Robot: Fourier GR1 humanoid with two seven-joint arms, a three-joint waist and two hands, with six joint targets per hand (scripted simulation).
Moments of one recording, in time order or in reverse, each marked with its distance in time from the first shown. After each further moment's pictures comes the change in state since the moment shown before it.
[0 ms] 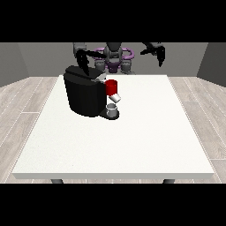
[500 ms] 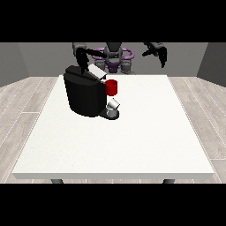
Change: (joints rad) left arm 0.018 0.037 0.016 -0.073 0.010 0.023 0.013; right arm -0.076 -0.015 0.010 -0.032 0.007 -0.012 0.048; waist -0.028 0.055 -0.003
